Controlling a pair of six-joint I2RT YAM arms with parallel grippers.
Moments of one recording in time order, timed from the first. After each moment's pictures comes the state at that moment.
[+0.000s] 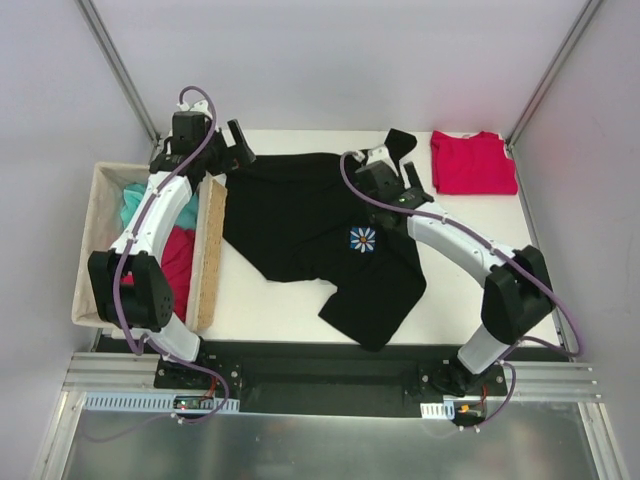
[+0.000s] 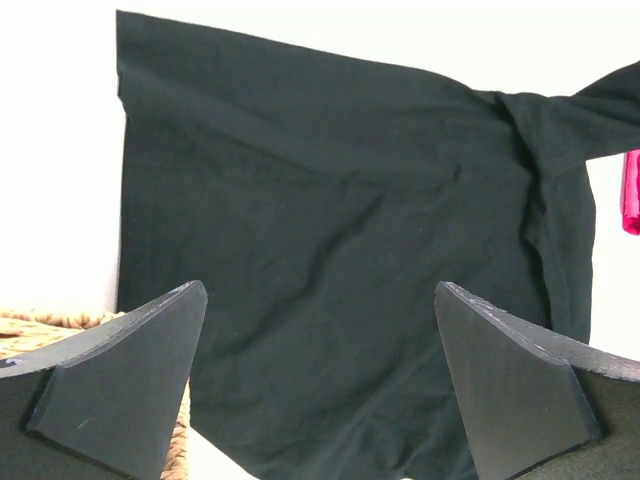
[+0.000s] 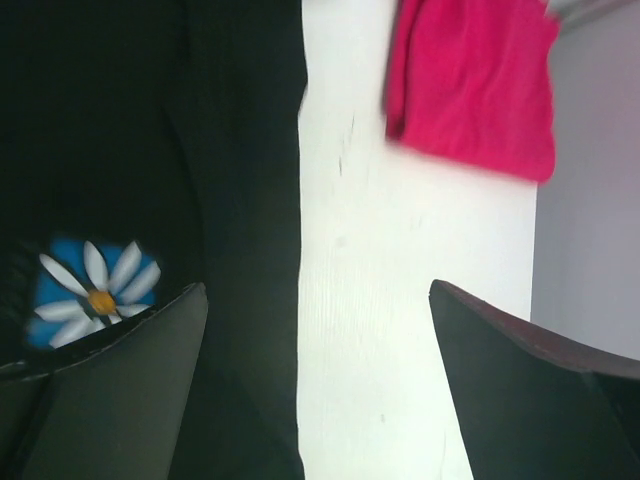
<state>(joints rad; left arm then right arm) -0.07 1.62 1.46 -0.52 0.15 -0.41 0.65 1.63 1.36 -0.48 0.72 -0.03</state>
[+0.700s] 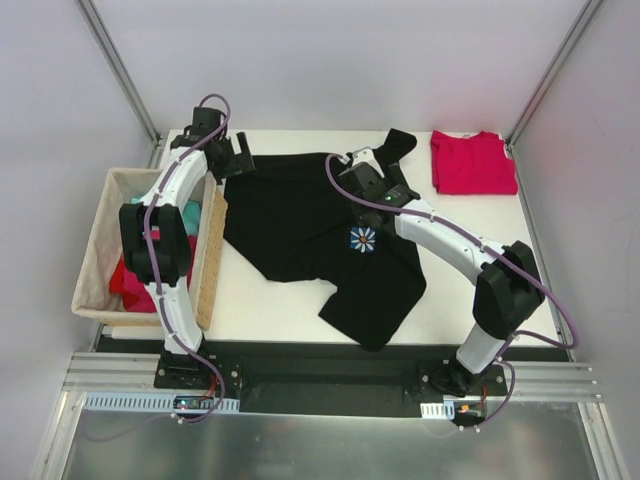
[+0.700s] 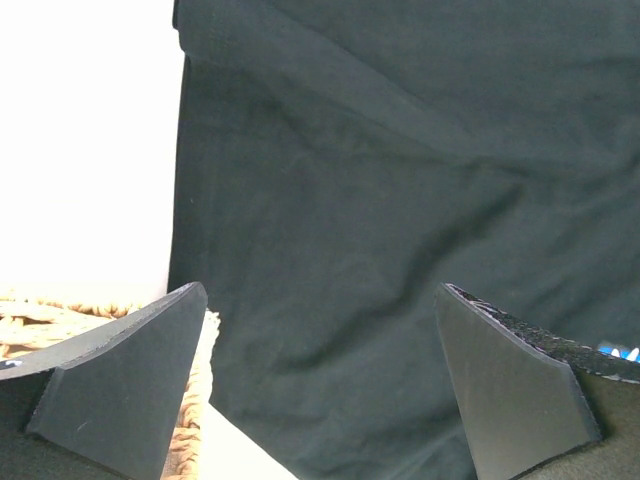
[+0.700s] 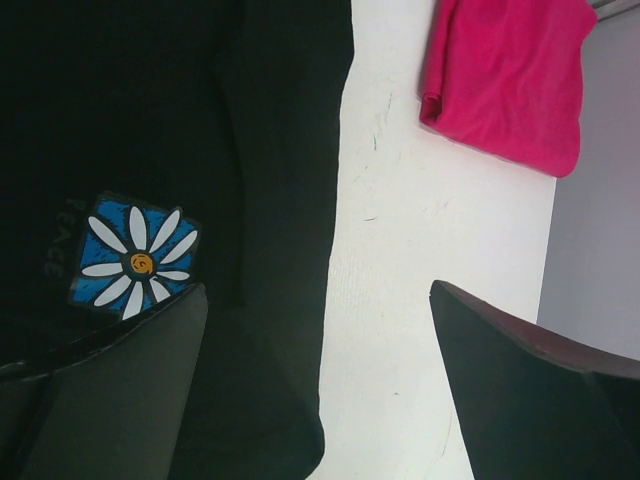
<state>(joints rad) -0.06 1.93 1.69 -0.67 0.07 -0.35 0.72 1.70 1.41 -0.63 0.73 0.04</state>
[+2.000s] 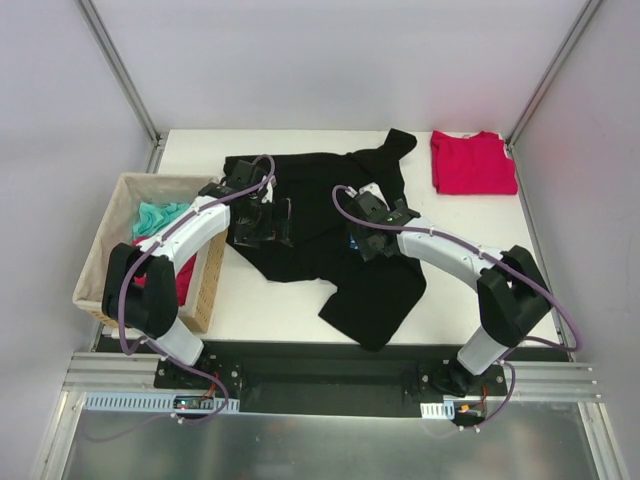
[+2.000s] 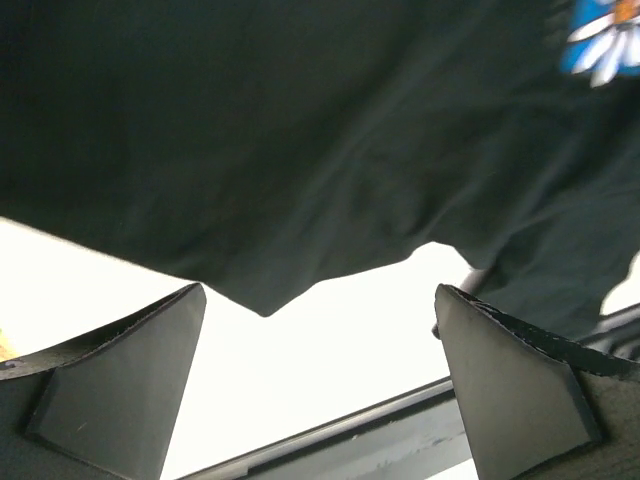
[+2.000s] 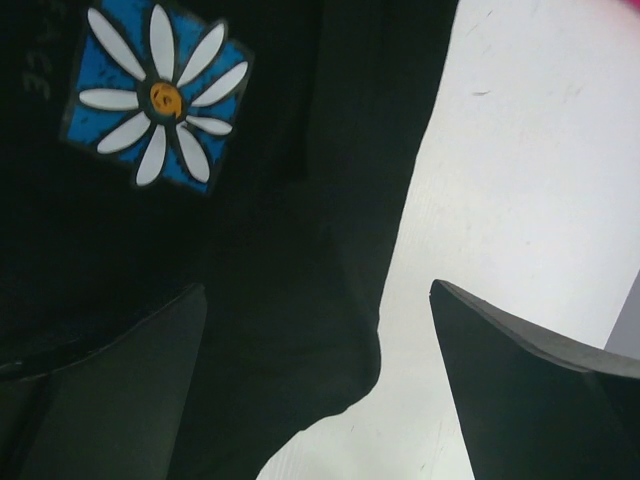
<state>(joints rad) -0.35 1.58 1.20 -0.73 0.25 -0.36 0.73 1.64 1.19 -0.68 0.58 0.17</state>
